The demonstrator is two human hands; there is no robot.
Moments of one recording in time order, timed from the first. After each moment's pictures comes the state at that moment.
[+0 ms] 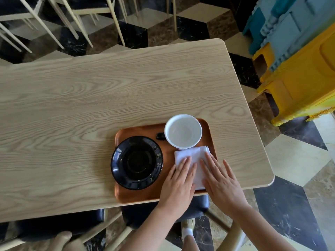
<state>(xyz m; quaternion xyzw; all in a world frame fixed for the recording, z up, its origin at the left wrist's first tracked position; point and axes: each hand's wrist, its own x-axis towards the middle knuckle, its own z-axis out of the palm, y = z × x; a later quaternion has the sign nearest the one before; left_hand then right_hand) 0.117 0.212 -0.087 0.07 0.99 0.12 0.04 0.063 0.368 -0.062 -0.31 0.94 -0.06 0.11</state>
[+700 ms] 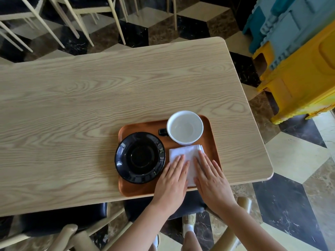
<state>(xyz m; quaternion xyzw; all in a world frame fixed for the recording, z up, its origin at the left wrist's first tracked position) 0.132 0.192 -0.083 0.07 0.99 0.10 0.04 0.085 0.339 -0.057 -0.29 0.95 -0.04 0.10</state>
